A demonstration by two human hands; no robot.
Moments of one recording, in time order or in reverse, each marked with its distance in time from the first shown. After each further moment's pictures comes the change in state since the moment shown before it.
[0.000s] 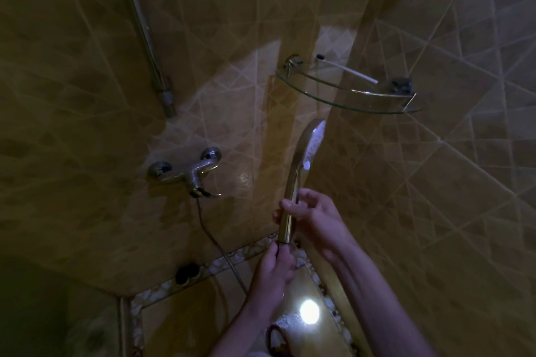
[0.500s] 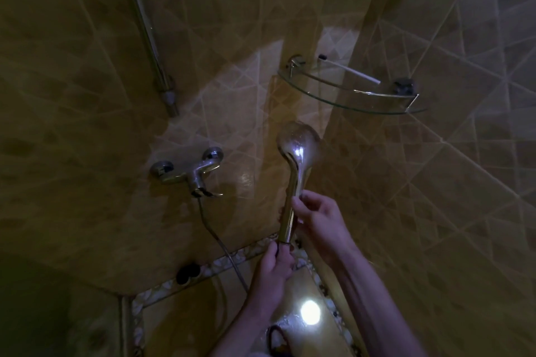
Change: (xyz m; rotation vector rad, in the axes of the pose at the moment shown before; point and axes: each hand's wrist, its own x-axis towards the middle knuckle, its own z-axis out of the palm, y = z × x) left_hand 0.006 -0.008 -0.003 0.027 0.059 -0.013; right_hand -0.002 0.008 -0.006 -0.193 -0.002 -0.117
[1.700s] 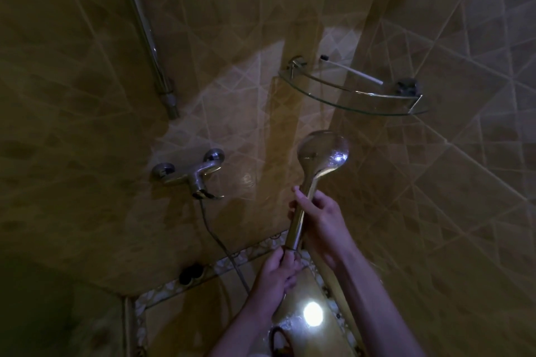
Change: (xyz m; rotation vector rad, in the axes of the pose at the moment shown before) left_hand 0.000 0.011 0.003 -0.106 -0.094 -0.069; right_hand 0.005 -0.003 0.001 0.175 0.050 0.056
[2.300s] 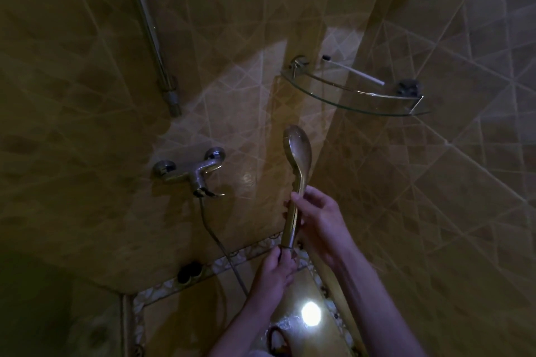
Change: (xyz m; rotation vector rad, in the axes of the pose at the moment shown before) left_hand 0.007 -0.014 -0.006 0.049 0.047 0.002; right_hand -0.004 -0.005 0.003 -0.012 -0.081 0.018
